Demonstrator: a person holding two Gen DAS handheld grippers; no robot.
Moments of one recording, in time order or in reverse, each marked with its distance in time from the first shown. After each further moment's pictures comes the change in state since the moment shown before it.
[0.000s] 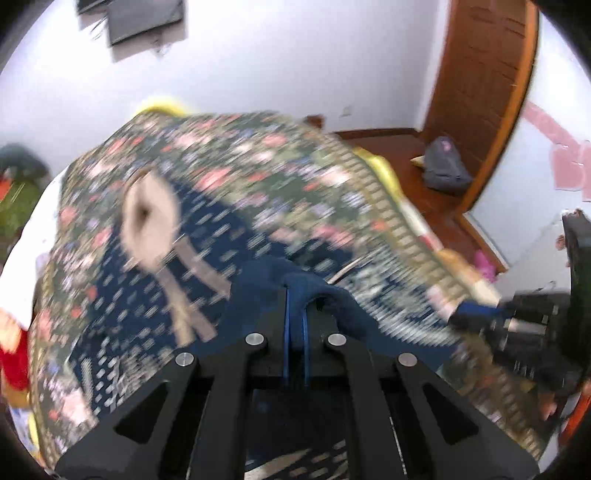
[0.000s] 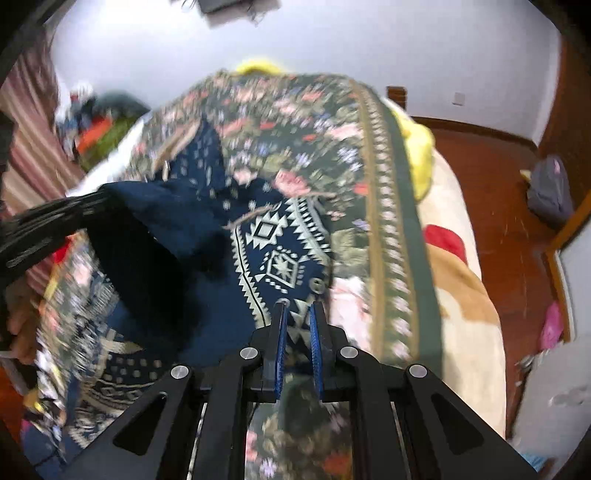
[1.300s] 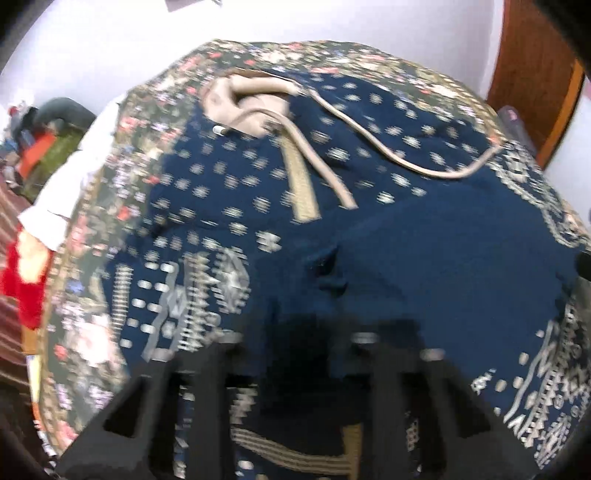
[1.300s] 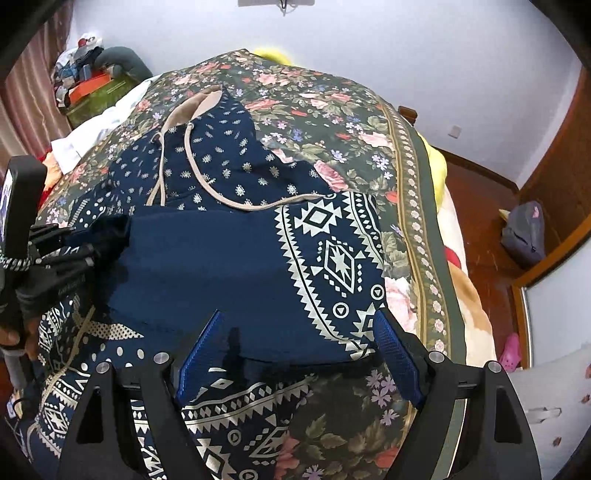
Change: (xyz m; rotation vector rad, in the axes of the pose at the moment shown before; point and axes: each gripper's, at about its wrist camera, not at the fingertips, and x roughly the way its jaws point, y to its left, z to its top) left arm 0.043 0.083 -0.091 -0.058 0.129 0.229; right arm 0.007 0.075 -0.015 -0.136 -0.020 -0.158
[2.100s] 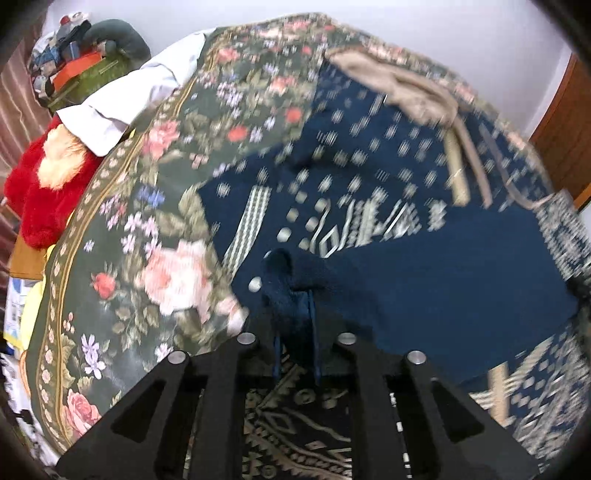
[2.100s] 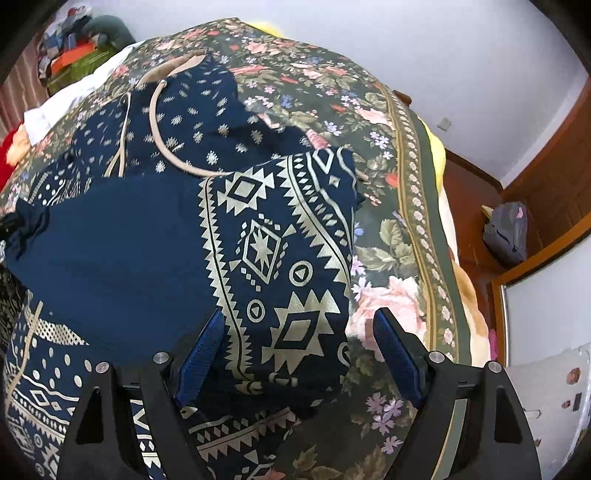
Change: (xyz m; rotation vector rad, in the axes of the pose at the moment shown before) left arm 0.010 0.134 -0.055 -0.257 0.062 -0.019; right arm 0.049 0.006 0.003 -0.052 0.087 -0.118
